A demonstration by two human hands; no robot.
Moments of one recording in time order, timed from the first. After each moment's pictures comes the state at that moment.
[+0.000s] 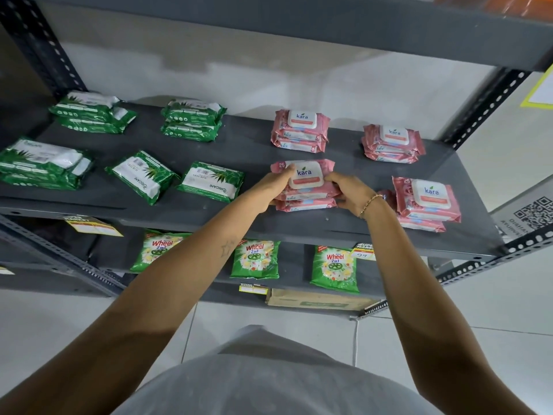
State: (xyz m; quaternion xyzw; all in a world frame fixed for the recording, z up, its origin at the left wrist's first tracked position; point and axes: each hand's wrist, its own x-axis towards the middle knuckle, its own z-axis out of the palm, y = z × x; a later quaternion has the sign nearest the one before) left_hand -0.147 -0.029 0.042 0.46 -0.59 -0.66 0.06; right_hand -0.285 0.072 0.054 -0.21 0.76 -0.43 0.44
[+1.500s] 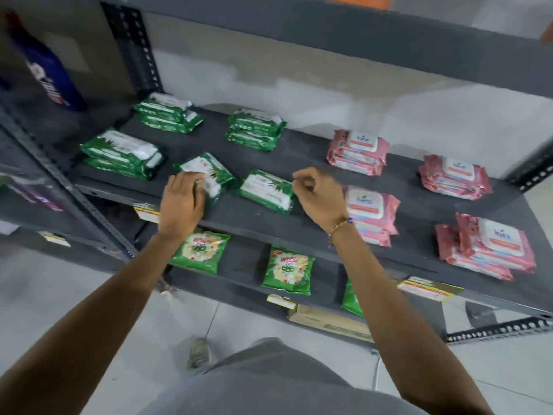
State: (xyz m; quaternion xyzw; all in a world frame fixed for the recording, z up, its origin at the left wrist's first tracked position) left_hand 0.105 -0.119 -0.017 0.46 -0.81 -0.05 0.35; right_hand -0.137 0.009 0.079 -0.53 0.74 -0.38 0.17
